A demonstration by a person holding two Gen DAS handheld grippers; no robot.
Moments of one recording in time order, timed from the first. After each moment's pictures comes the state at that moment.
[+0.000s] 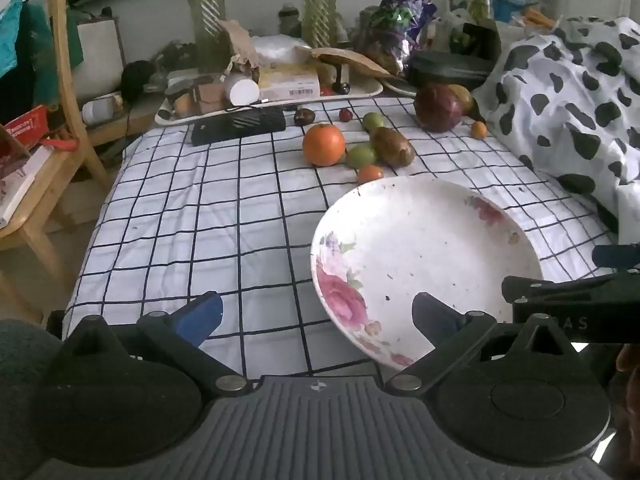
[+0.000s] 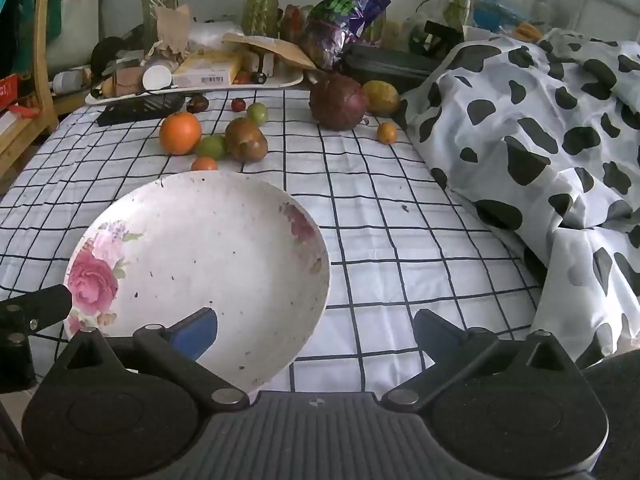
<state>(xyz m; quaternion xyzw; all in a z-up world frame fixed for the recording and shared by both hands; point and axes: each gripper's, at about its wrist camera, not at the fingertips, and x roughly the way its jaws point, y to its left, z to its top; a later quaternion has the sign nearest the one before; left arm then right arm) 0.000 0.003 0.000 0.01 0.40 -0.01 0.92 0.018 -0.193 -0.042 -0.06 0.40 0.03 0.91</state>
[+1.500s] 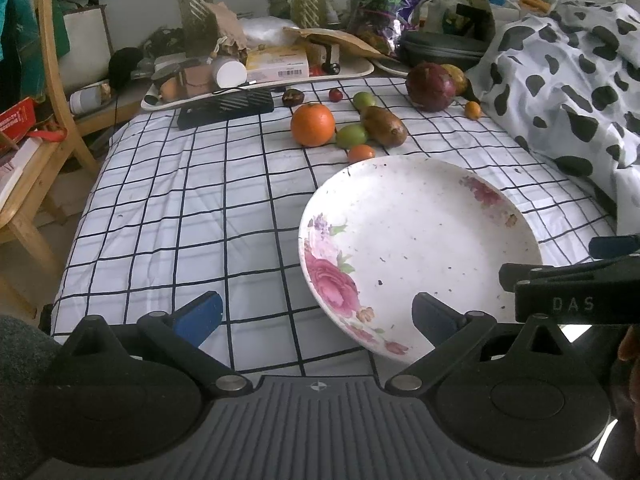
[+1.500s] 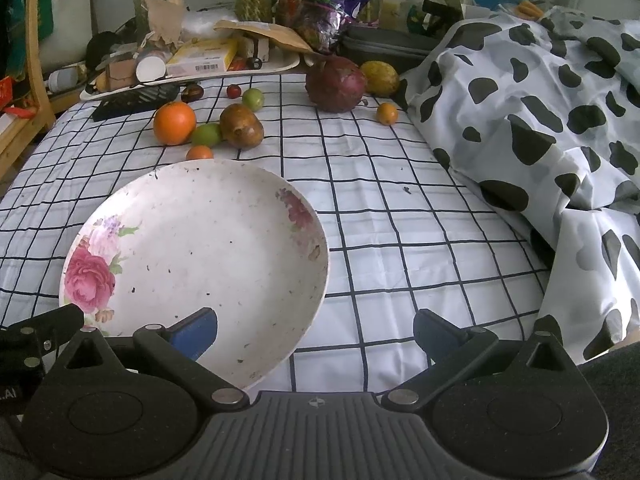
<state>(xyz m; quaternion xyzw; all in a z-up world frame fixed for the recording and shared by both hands) 0.005 -0.004 -0.011 0.04 0.43 -0.02 0.90 0.025 -0.199 -0.047 -0.03 0.43 0.04 0.90</state>
